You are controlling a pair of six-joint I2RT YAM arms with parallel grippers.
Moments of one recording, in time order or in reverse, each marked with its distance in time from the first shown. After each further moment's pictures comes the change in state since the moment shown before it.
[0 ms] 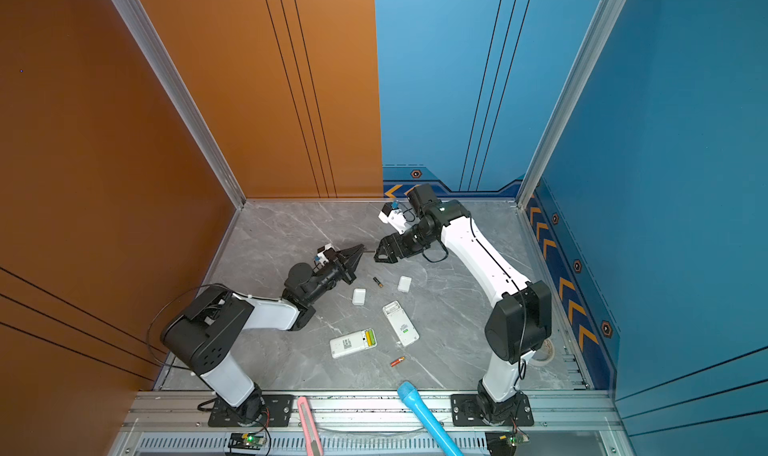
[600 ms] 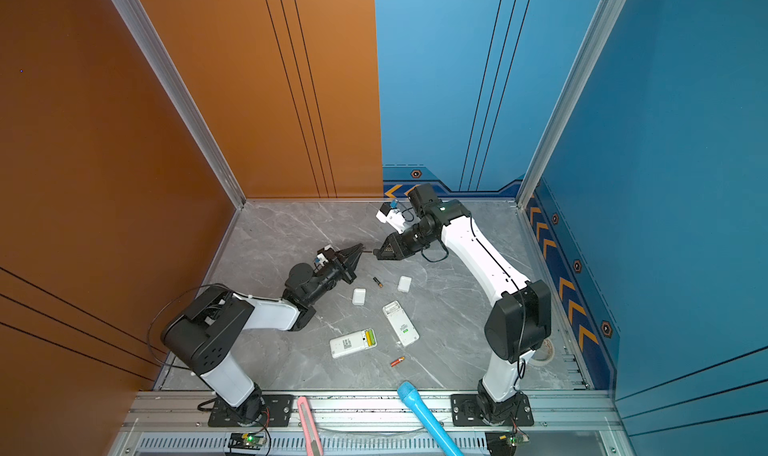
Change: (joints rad) left arm -0.006 0.002 0.000 -0.001 -0.035 -0.052; right arm -0.008 0.007 -0.001 0.007 -0.108 -0.024
